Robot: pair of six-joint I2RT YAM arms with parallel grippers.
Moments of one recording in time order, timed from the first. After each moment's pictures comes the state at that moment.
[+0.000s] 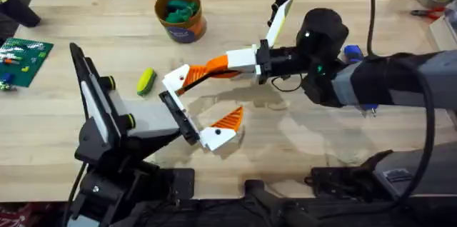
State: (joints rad) left arm -0.30 0.00 0.01 -0.06 0.68 0.02; right arm 0.53 1.65 0.57 0.97 -1.08 1.24
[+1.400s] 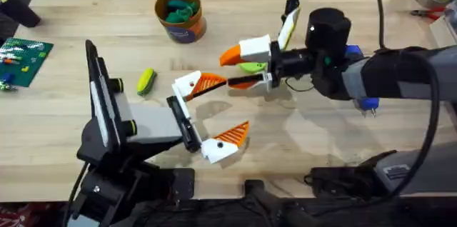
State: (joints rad) left arm -0.32 0.00 0.01 -0.06 0.80 0.02; right arm 0.40 1.65 0.56 0.71 -1.18 1.19
